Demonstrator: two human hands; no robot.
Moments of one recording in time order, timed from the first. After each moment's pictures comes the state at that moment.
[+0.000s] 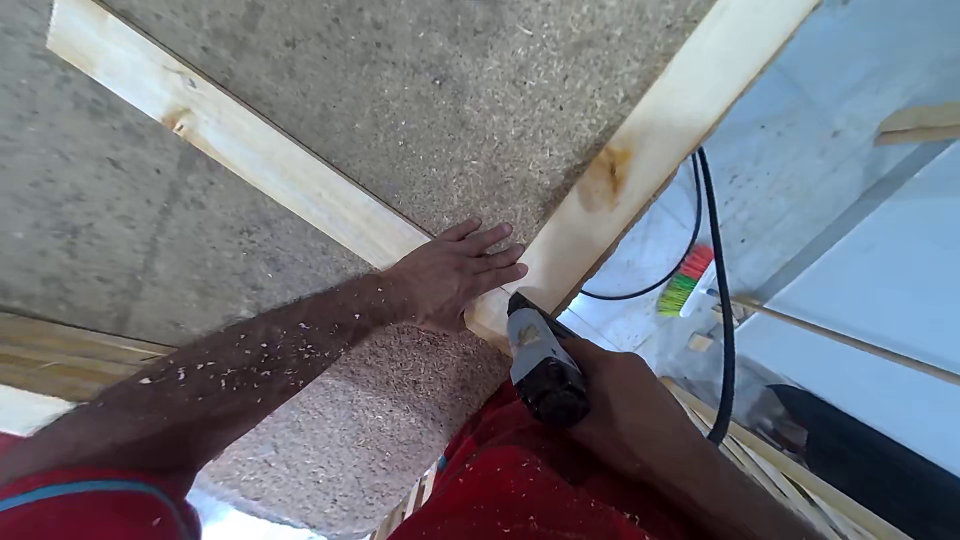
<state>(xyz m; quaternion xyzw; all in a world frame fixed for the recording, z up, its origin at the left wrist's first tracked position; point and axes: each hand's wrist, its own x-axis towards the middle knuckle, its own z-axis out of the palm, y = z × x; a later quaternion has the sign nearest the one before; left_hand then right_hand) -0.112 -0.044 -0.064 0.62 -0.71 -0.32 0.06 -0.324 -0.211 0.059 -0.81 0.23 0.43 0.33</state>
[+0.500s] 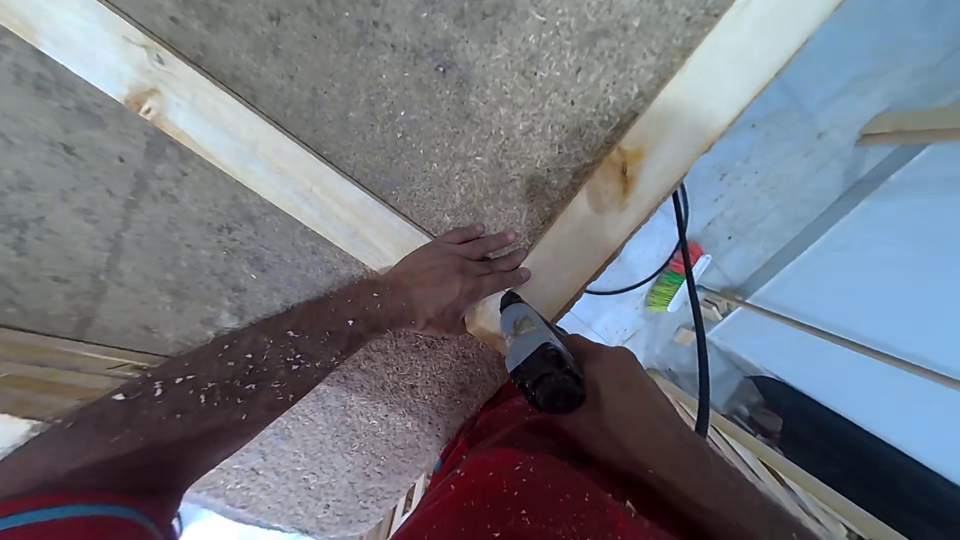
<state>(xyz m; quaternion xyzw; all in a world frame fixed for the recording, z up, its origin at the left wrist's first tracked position) -0.111 -0.042 -0.068 0.62 -0.71 -0.33 0.07 -0.298 -0.204 0.056 -0.77 0.27 0.47 0.34</state>
